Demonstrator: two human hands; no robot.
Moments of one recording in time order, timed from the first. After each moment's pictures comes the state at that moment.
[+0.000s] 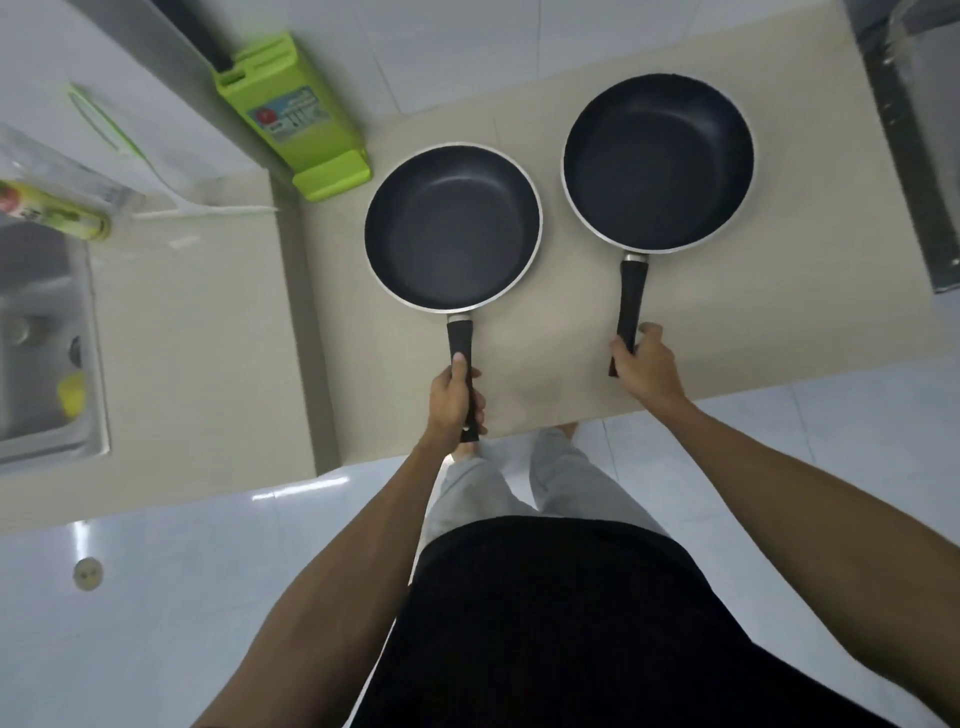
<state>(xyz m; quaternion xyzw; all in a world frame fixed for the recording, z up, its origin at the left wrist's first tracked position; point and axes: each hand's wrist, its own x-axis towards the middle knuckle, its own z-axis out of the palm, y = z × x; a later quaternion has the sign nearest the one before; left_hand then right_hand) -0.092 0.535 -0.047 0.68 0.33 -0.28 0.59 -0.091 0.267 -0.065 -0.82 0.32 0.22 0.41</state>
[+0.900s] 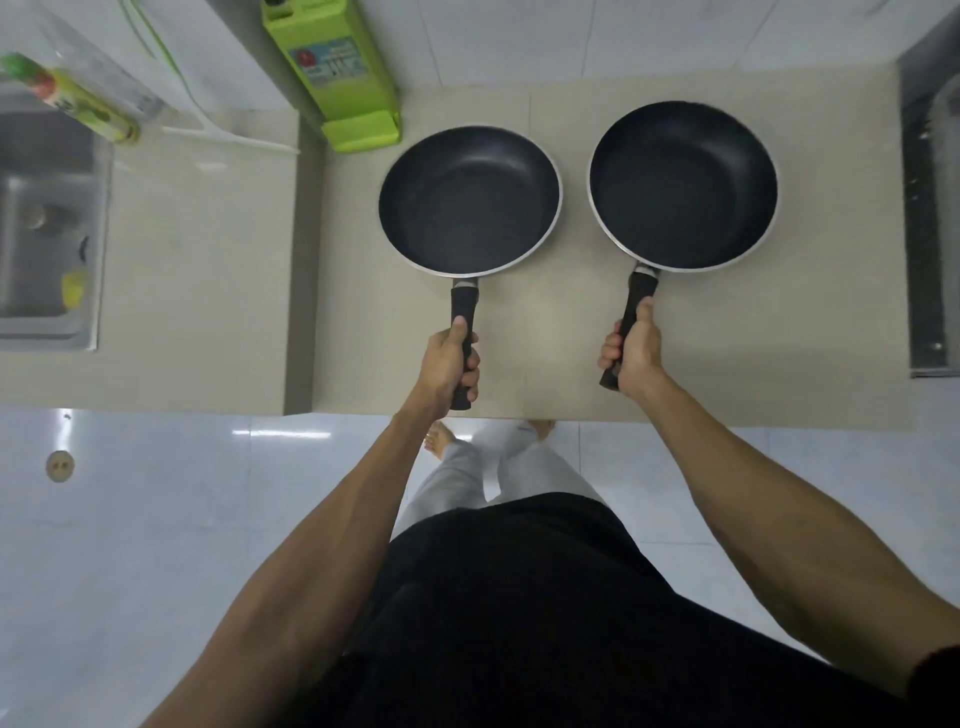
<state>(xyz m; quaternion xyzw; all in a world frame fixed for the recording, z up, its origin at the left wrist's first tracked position) -0.084 0.491 -0.006 0.61 0.39 -0.25 0.64 -0.034 0.250 -0.056 -0.50 0.49 0.22 0.68</state>
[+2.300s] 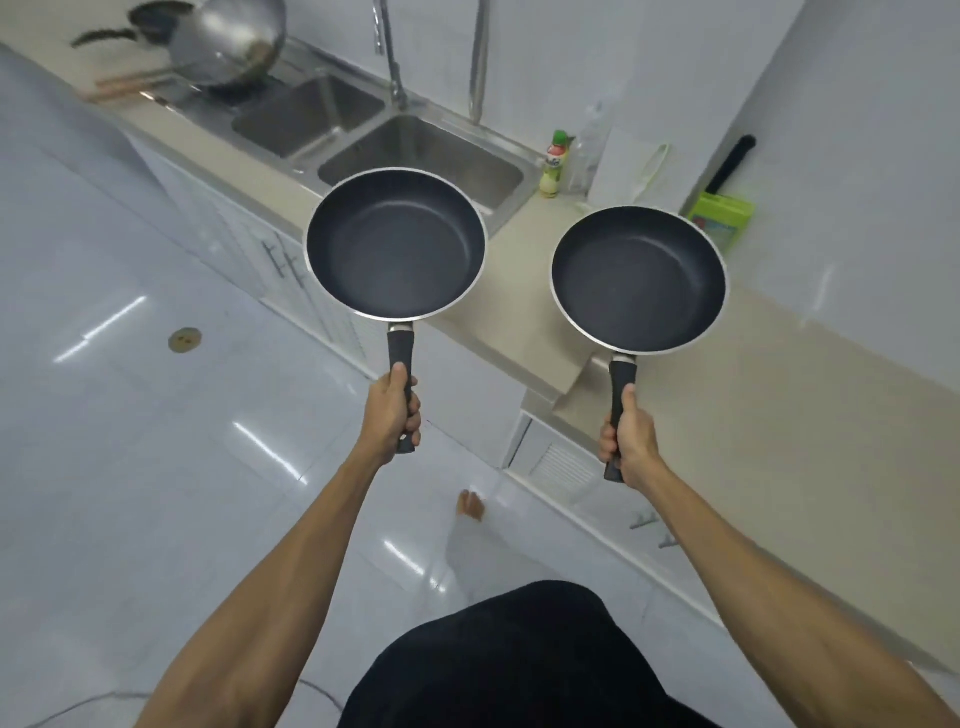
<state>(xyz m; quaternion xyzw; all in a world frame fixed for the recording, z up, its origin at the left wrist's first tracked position) -0.446 0.849 0.057 0.55 0.44 0.11 0.70 -0.276 0.577 0.053 -0.72 0.17 0.30 0.60</state>
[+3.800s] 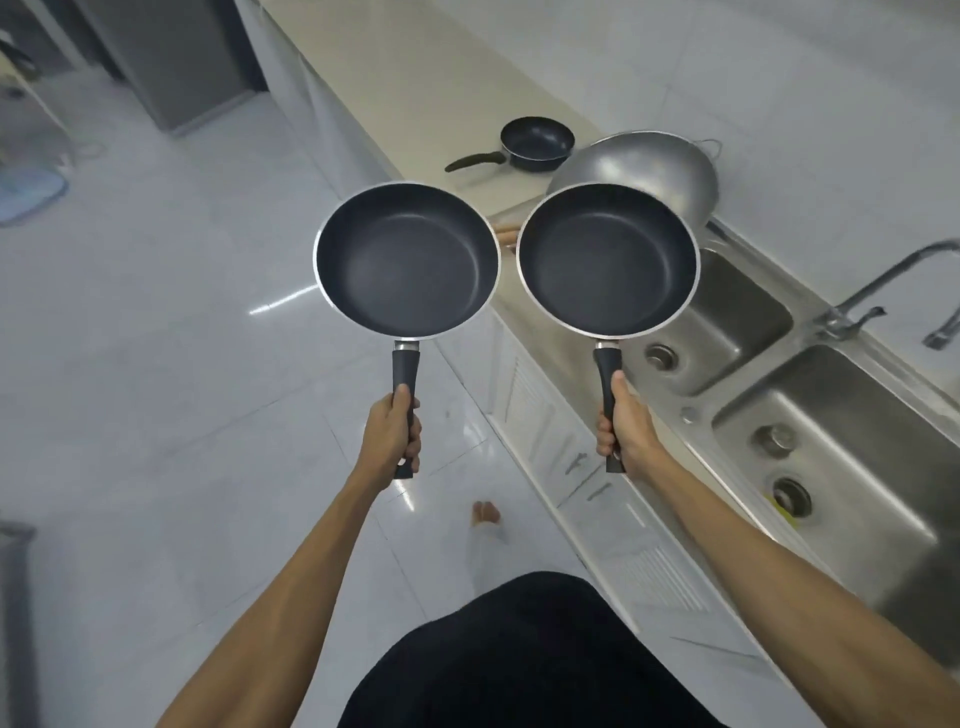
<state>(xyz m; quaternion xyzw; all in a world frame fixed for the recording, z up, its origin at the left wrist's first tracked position) -0.579 1.682 0.077 0.51 0.55 0.26 0.61 -0.285 1.552 0.067 -0.73 -0.08 0.44 0.51</state>
